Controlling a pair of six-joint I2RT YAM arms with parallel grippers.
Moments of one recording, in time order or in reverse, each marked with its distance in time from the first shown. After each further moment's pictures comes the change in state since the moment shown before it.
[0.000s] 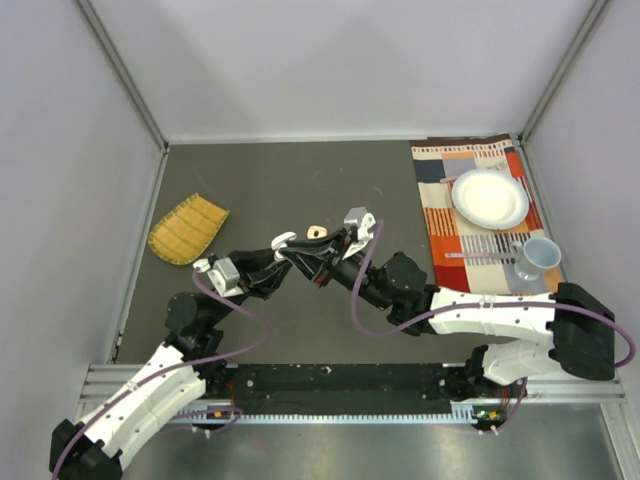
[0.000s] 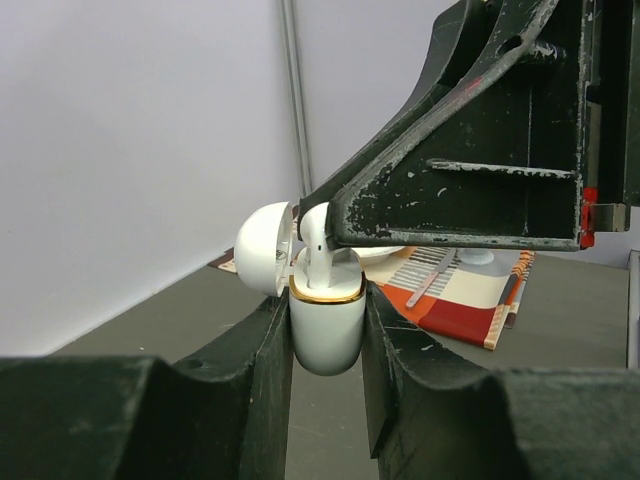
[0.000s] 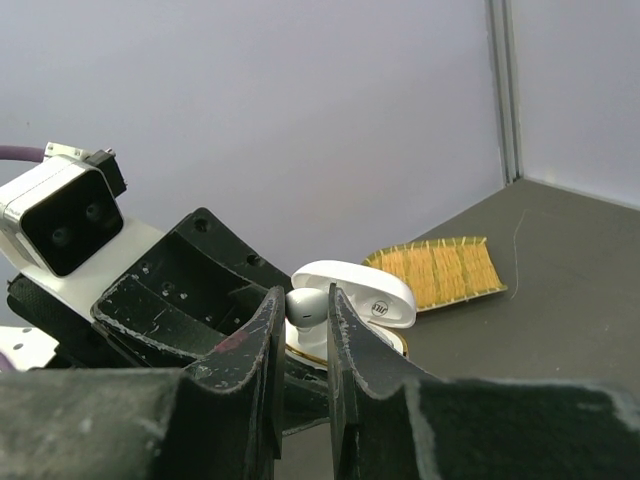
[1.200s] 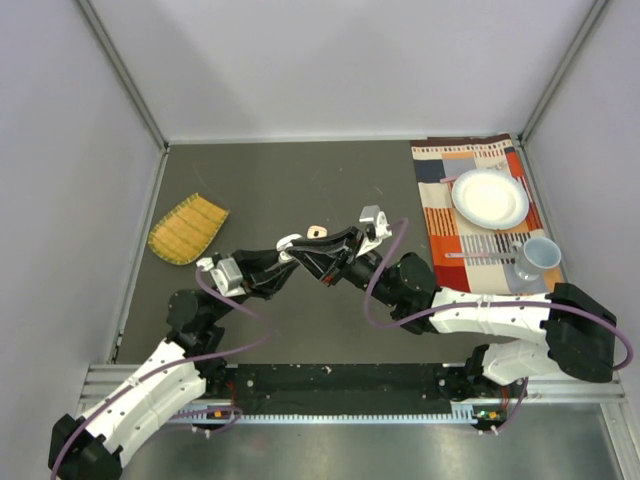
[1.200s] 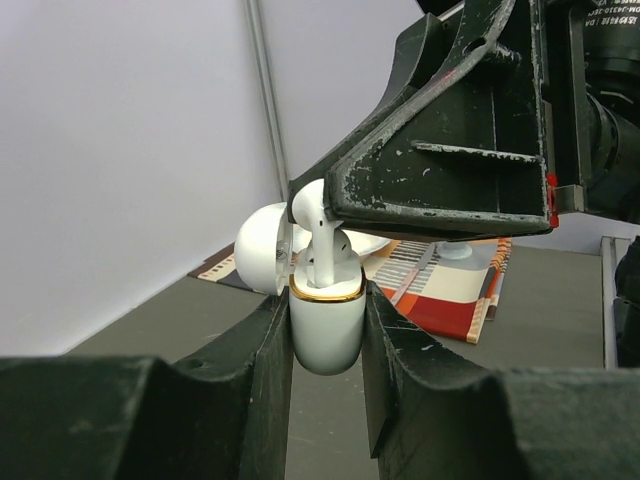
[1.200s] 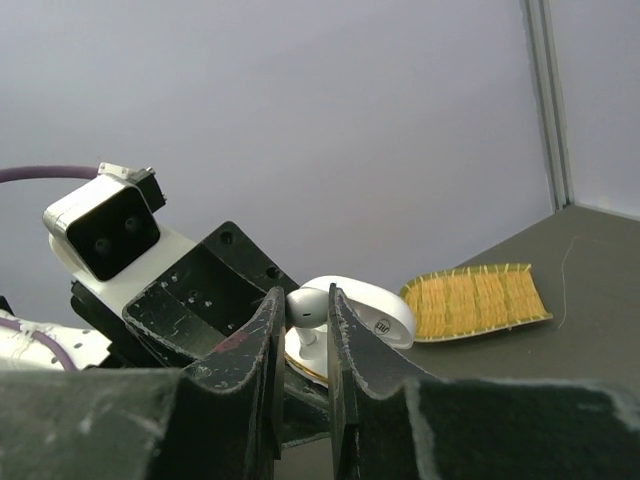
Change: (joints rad) left arm 0.001 0.050 0.018 0.034 0.077 -0.003; right arm -0.059 0.001 -0.082 0.190 -0.122 0.109
